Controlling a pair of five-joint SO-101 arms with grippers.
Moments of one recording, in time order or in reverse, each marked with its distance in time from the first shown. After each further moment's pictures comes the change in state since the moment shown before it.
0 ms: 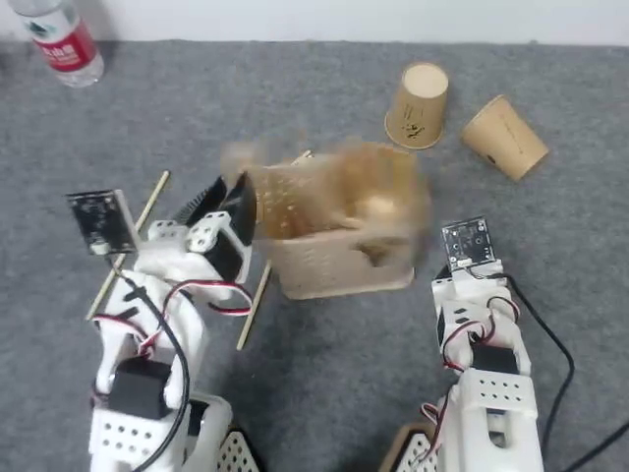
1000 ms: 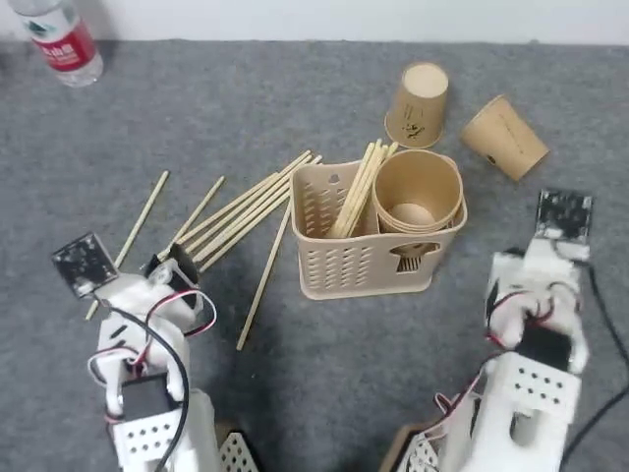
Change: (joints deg) left arm -24.4 -17.2 28.8 9.0 -5.1; right arm 14.3 0.1 -25.4 26.6 -10.7
